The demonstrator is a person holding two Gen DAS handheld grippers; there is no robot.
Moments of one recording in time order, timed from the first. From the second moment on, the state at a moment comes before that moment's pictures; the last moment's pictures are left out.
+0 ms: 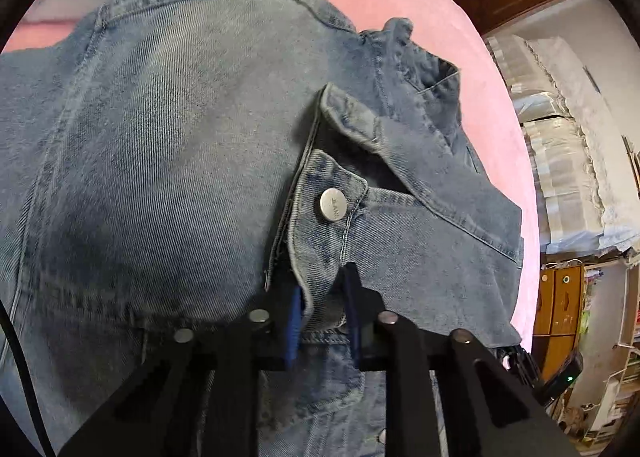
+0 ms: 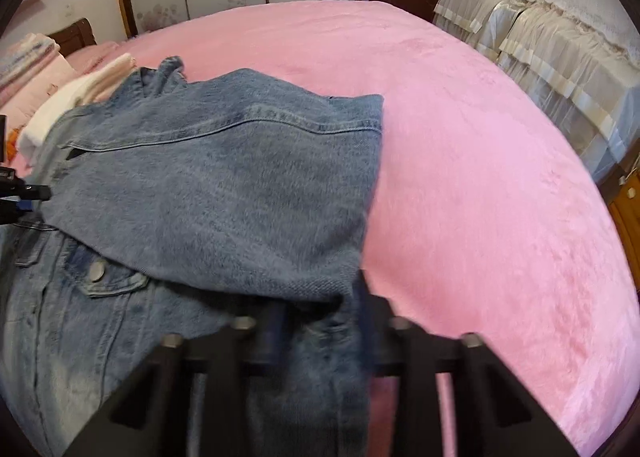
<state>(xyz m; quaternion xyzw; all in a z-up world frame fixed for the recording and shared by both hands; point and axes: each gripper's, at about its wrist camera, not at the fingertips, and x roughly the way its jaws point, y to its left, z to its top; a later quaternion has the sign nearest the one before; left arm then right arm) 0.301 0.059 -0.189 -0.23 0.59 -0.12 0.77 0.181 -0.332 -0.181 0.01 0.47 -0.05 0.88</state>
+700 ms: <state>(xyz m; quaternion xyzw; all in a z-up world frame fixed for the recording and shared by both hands) 0.338 0.076 -0.148 -0.27 0.54 -0.14 0.79 0.187 -0.397 -0.112 0.13 0.44 0.02 0.89</state>
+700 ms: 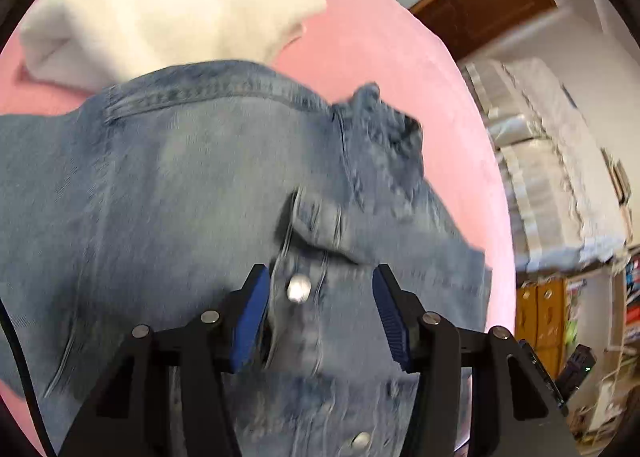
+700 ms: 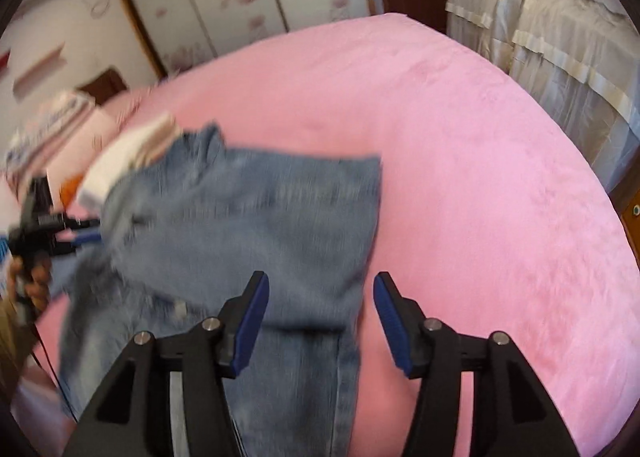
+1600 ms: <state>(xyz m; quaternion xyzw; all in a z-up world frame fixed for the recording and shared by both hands) 0.374 0.009 -0.205 -0.20 0.54 -0.10 0.81 0.332 -0.426 -0.224 -0.04 0.52 -0.10 0.85</state>
